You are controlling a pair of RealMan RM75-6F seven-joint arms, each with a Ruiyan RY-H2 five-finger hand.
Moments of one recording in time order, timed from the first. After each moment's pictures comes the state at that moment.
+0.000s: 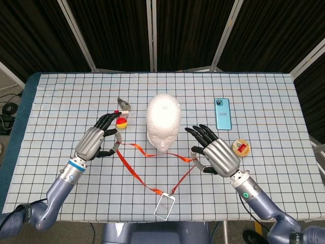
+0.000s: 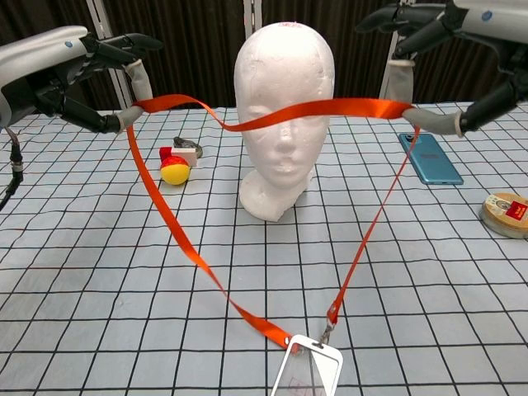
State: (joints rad) left arm -0.62 -1.40 -0.17 -1.63 1.42 1.16 -0.20; right arm 0.60 -1.21 0.10 -1.80 -1.60 1.23 0.01
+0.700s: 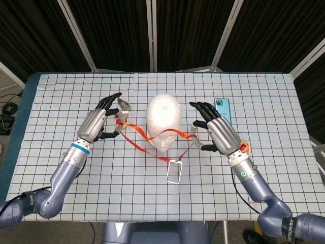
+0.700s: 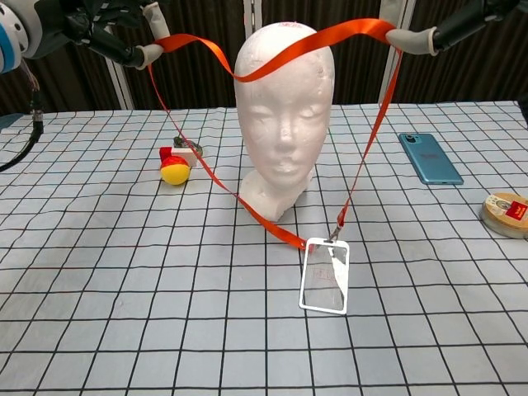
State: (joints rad) left arm -0.74 -1.33 -0.36 -1.77 1.04 1.02 -0.01; right arm 0.67 -1.20 0.28 -1.82 -1.32 1.14 0.08
